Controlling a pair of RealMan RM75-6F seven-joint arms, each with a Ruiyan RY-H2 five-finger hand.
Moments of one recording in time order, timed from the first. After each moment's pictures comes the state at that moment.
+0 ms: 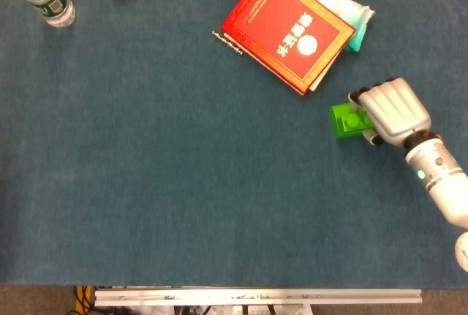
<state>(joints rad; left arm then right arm) 0.04 -1.18 -0.02 -1.50 1.51 1.58 -0.05 0.66 -1.41 0.04 -1.71 -0.97 1.00 -0.71</state>
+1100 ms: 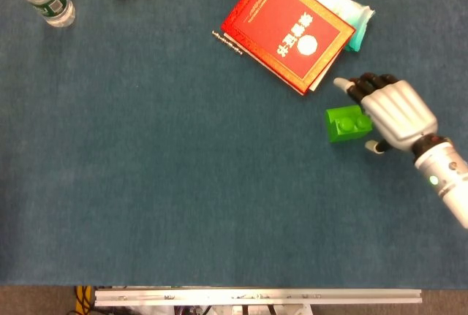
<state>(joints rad) 0.04 -1.18 -0.02 -1.51 1.52 1.58 -0.04 0.64 -1.30 0.01 -1.79 -1.12 1.02 -0.56</state>
